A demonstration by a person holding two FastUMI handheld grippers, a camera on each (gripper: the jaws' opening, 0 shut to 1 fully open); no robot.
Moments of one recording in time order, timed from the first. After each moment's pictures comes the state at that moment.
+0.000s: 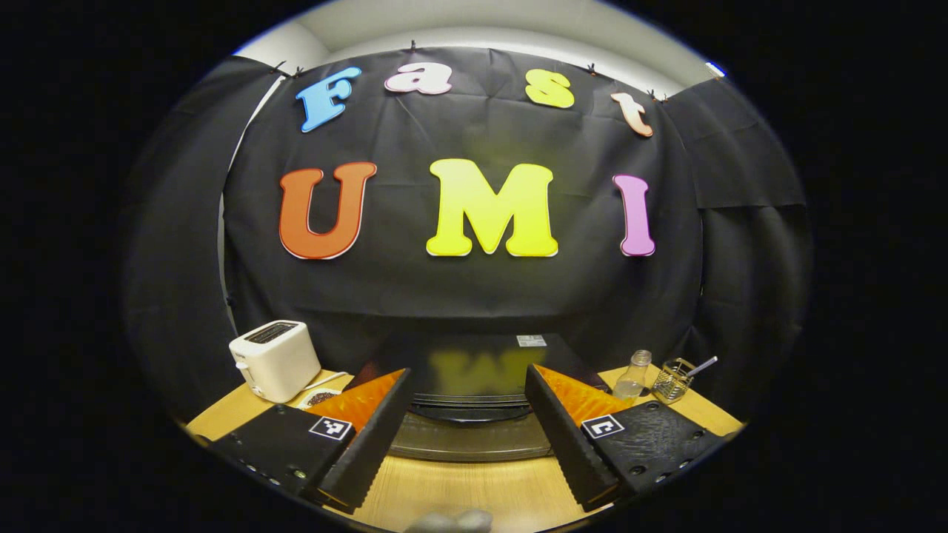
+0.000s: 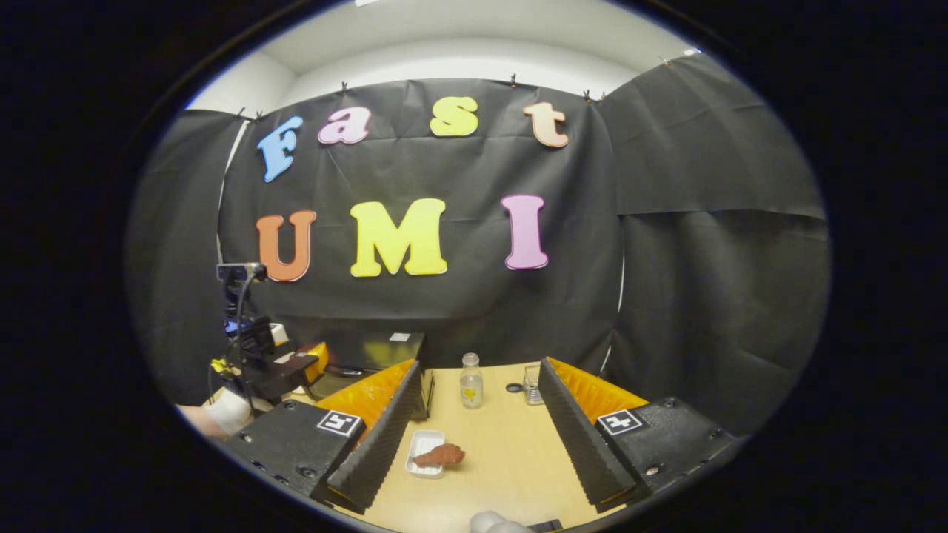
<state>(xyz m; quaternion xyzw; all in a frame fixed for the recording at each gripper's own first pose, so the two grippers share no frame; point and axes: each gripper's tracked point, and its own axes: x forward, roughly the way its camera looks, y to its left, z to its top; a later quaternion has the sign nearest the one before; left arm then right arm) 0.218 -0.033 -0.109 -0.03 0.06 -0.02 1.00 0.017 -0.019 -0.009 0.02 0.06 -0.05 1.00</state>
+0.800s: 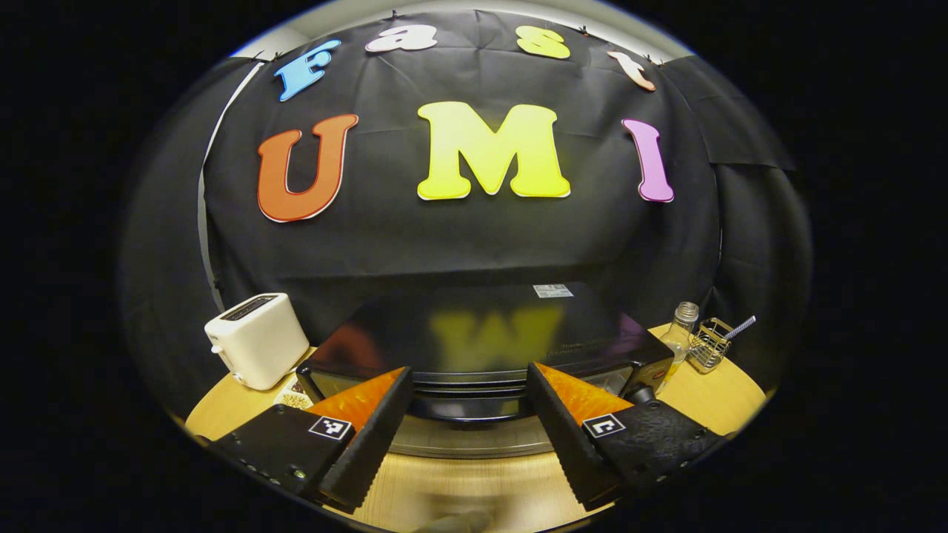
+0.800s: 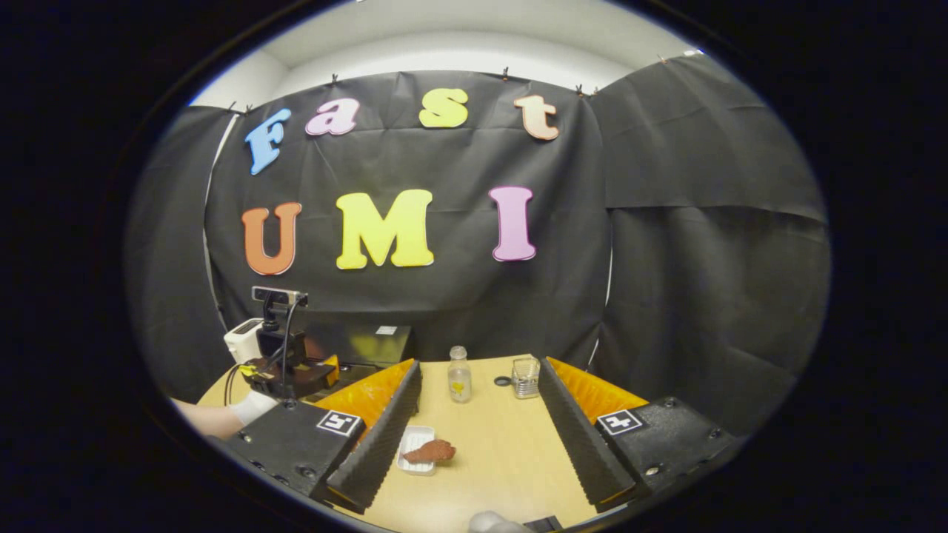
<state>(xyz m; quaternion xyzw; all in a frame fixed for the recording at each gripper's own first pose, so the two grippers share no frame) 0.256 -0.035 -0.172 -0.01 0.14 -0.02 0.99 0.019 -0.022 -0.020 0.02 0.08 -0.07 0.99</state>
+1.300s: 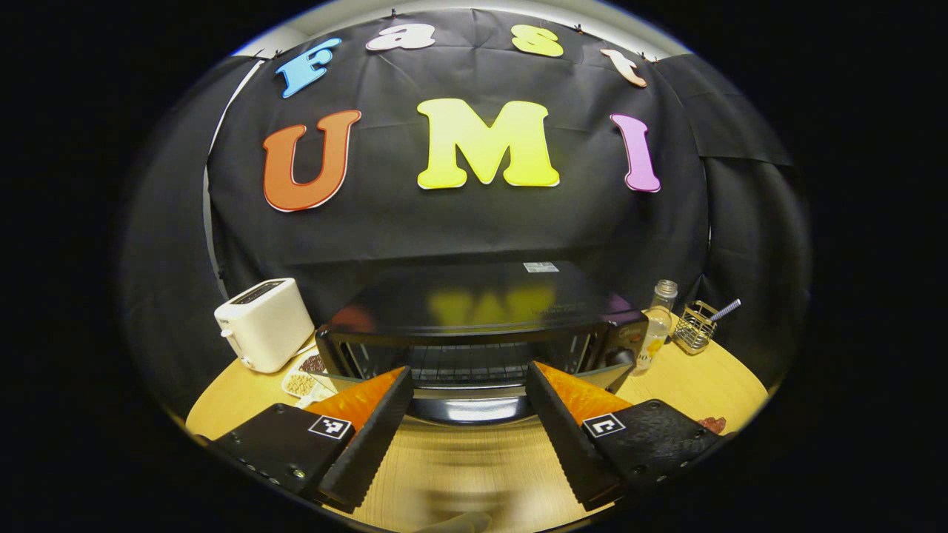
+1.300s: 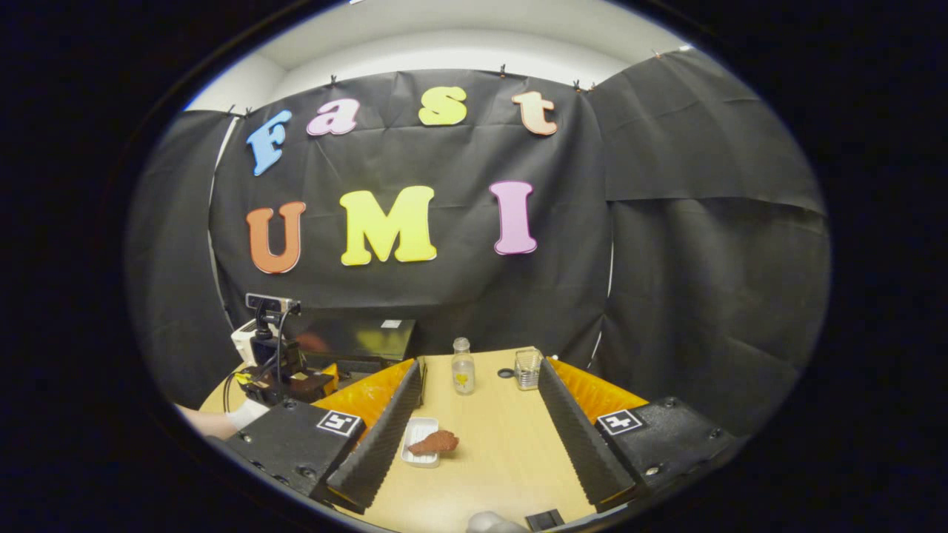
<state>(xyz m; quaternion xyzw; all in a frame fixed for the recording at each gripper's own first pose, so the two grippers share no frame) 0.198 -0.035 -0.189 0.00 0.15 -0.03 0.99 0.000 -0.020 -0.026 0.03 0.09 -0.06 0.99</state>
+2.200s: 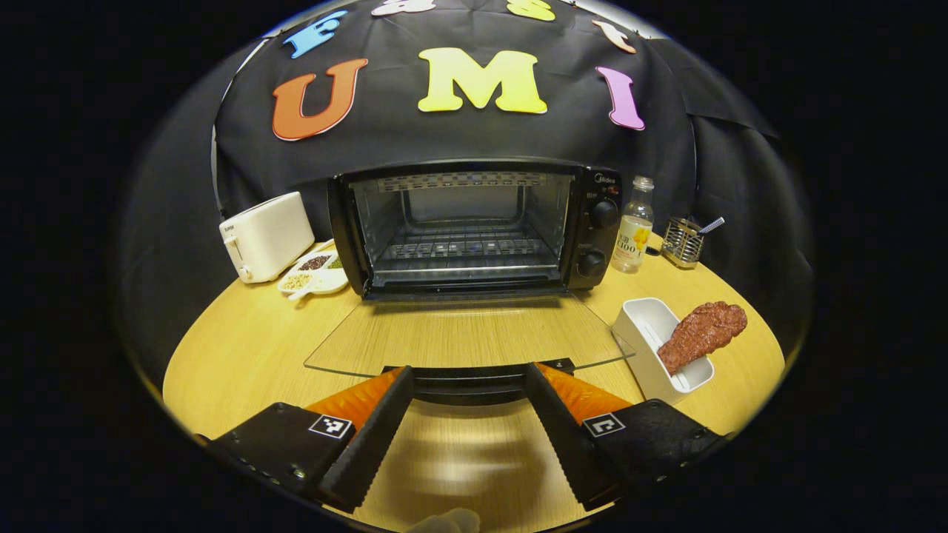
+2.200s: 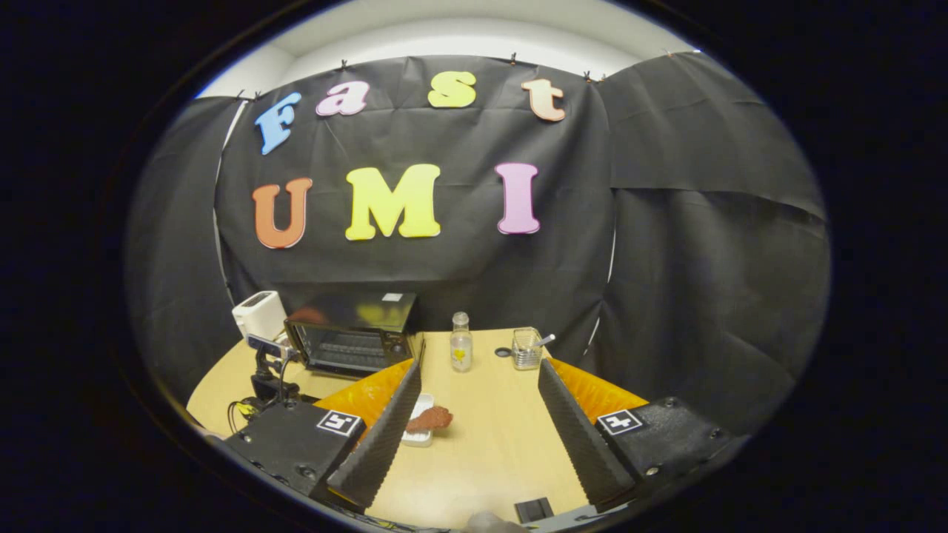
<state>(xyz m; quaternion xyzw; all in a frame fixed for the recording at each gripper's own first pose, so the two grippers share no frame) 0.101 -0.039 -0.306 -0.01 0.27 -0.04 0.96 -0.020 -0.023 -0.060 0.01 0.13 -0.06 0.99</state>
